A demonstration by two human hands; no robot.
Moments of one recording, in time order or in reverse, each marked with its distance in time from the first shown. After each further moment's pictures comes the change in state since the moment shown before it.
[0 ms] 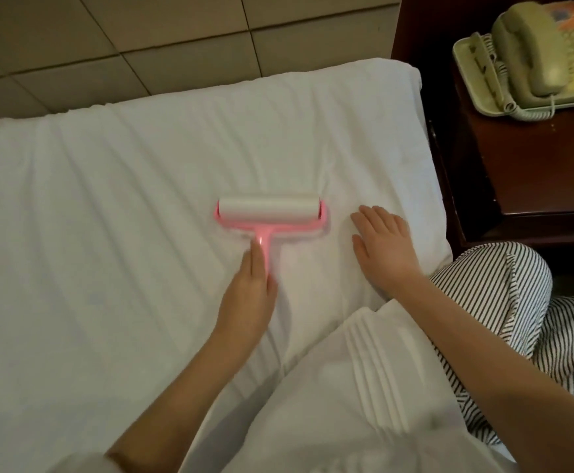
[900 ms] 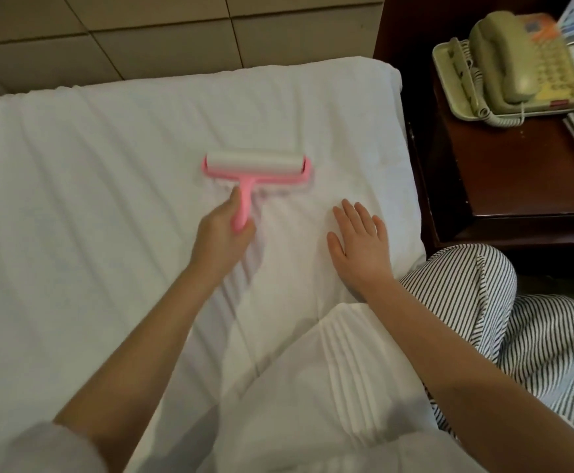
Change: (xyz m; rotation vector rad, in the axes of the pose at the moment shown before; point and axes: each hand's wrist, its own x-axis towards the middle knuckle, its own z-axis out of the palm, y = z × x) left_hand 0.073 -0.002 -0.009 -0.265 0.068 -0.116; right_hand -0.006 -0.004 0.000 0.049 -0.037 0.127
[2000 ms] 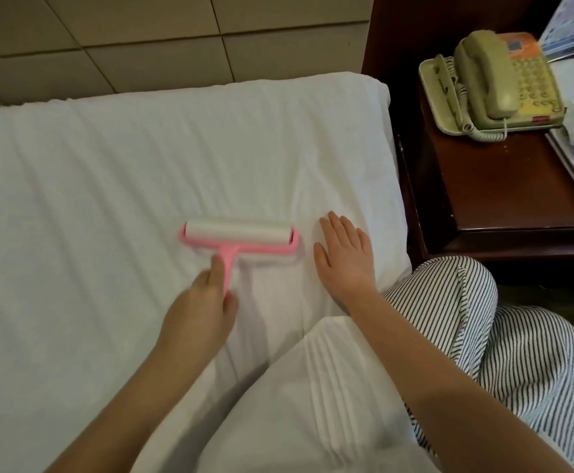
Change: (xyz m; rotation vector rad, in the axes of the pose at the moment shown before) left_hand -0.074 0.027 -0.023 0.418 -0.187 0.025; right_hand 0.005 0.000 -0.003 0.058 -0.029 0.018
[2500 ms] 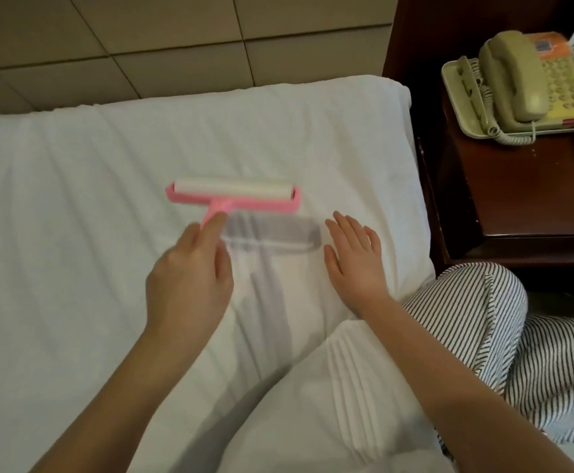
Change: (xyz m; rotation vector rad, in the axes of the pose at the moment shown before) left_hand 0.009 -0.008 -0.051 0.037 0.394 0.046; right_hand 0.003 -0.016 0.007 0.053 0.135 -0.127
